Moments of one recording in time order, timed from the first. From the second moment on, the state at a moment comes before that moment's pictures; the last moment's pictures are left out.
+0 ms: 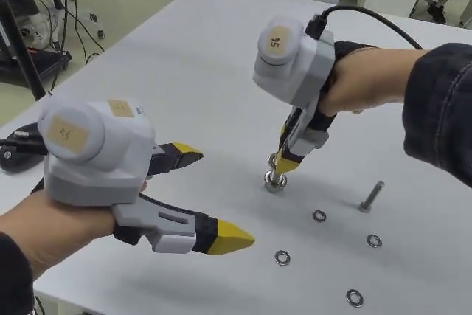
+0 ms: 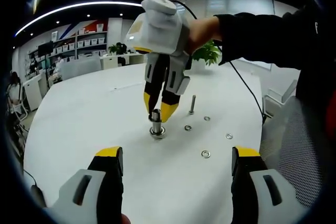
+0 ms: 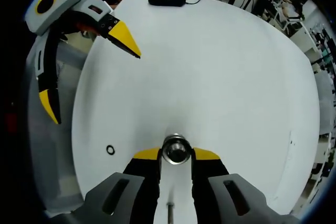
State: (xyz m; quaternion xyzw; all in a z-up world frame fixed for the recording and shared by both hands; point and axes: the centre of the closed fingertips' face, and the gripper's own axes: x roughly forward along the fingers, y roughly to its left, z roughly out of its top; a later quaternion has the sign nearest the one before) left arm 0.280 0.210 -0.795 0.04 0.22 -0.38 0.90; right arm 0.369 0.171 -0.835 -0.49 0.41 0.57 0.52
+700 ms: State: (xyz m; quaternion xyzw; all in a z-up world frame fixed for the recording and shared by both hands) left arm 0.280 0.210 -0.797 0.04 0.23 -0.38 0.90; right arm 0.371 0.171 -0.860 -0.49 0.41 0.57 0.52
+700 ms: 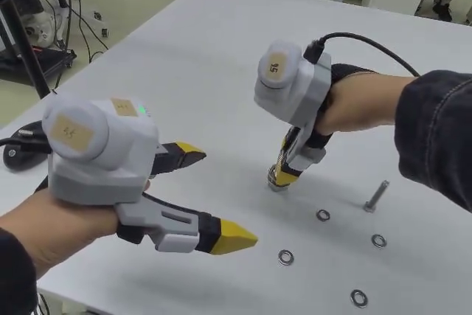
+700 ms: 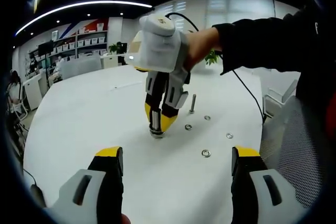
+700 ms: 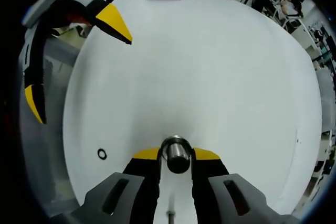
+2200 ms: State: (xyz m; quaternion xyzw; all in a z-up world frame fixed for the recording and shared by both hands) left arm 0.279 0.206 -0.796 0.04 0.23 -0.39 0.89; right arm 0.375 0.151 -0.840 -0.46 0.39 0.56 0.56
